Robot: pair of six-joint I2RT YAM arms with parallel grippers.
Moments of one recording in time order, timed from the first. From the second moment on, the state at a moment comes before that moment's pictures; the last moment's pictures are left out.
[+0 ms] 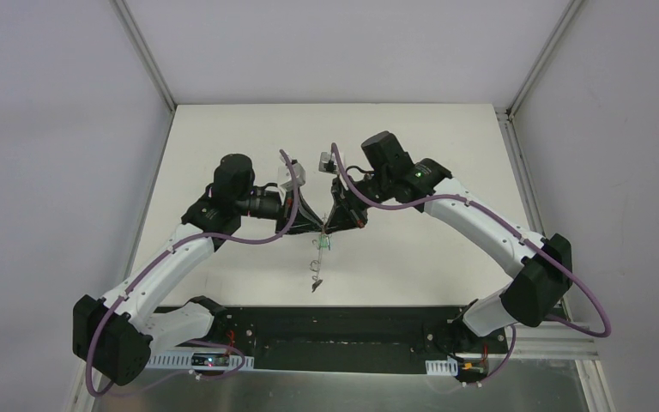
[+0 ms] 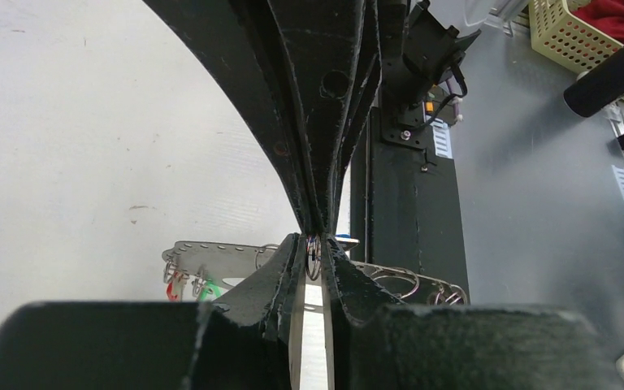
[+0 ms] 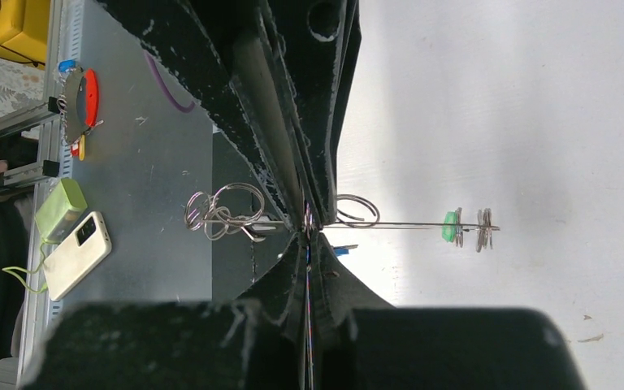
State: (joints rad) left arm -0.47 1.06 0.85 -0.15 1.03 0.02; right arm 0.76 1.50 1.39 -0.70 -0.86 -0.17
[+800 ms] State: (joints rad) left arm -0.47 1.06 0.85 -0.08 1.04 -0.10; right arm 0.72 1.48 1.37 -0.67 -0.88 -0.17
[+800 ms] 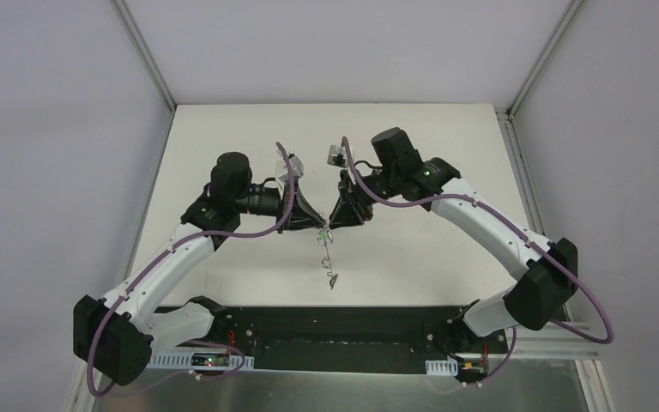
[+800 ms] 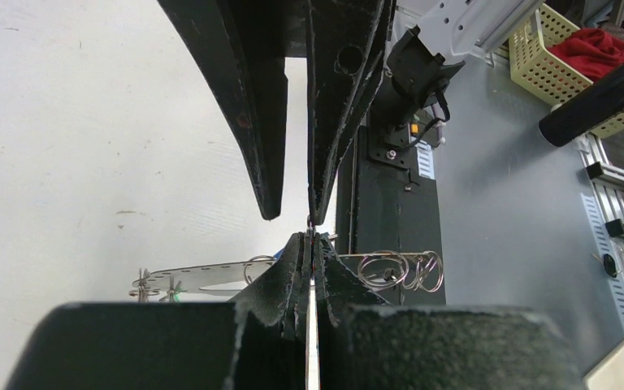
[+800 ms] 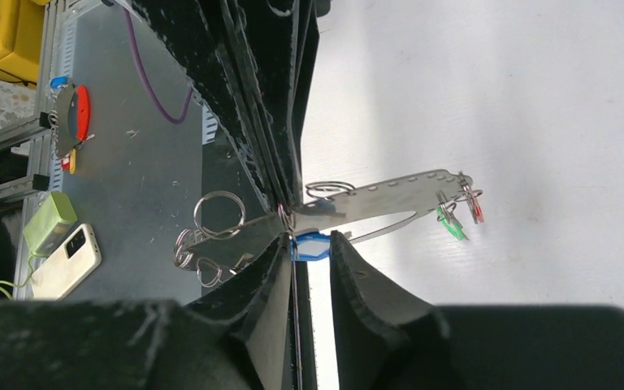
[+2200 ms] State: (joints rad) left arm -0.46 1.06 0.79 0.25 1.10 -0.39; right arm 0.70 1.46 1.33 -0.59 -0.98 -0.11
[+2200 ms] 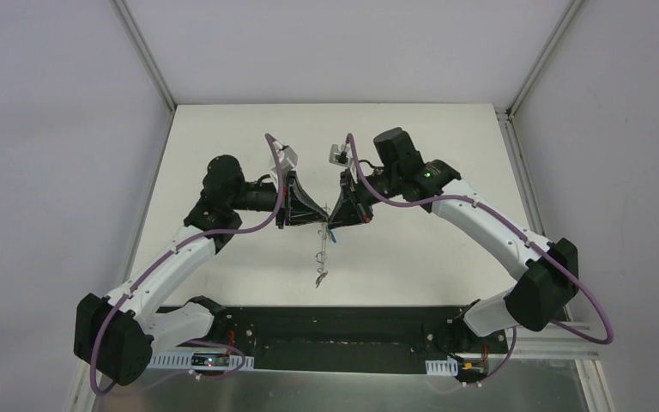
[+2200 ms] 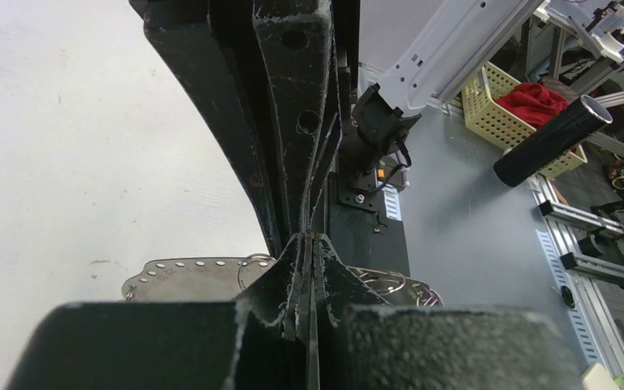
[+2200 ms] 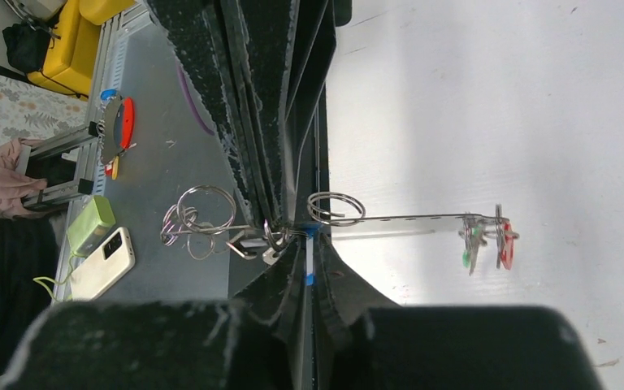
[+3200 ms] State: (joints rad) left arm -0.45 1.09 0.77 0.43 1.07 -0.56; right arm 0.63 1.37 1.33 -0.57 -1.04 -0.08
